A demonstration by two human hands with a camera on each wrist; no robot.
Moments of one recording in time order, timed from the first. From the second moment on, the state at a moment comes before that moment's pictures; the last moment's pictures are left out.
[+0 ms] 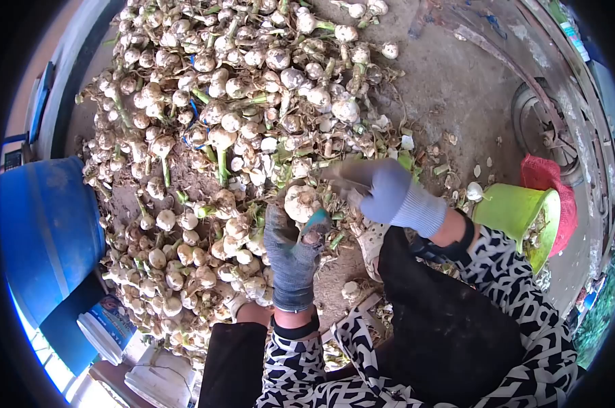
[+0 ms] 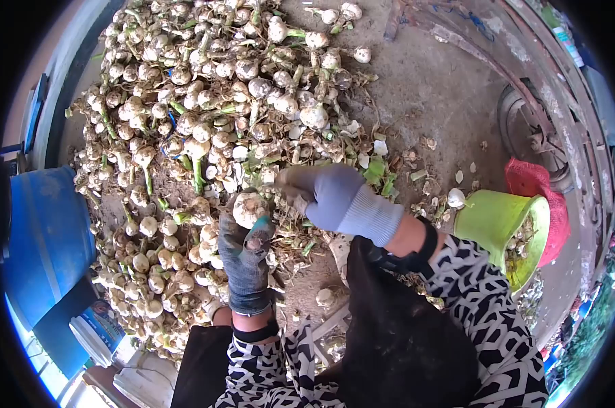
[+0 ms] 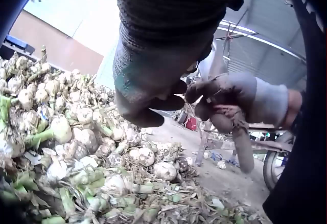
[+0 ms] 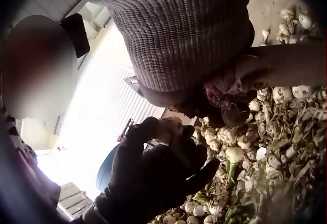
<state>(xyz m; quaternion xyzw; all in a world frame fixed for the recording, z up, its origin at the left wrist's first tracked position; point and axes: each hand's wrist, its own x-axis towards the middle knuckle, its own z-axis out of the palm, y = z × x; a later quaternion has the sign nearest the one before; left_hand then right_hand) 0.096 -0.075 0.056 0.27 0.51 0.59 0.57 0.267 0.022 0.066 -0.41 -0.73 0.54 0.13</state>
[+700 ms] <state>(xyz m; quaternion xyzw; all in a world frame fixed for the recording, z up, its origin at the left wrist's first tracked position) 0.004 -0.137 0.060 0.40 0.78 0.20 0.44 0.273 0.094 0.009 -0.48 -0.84 0.18 -0.16</state>
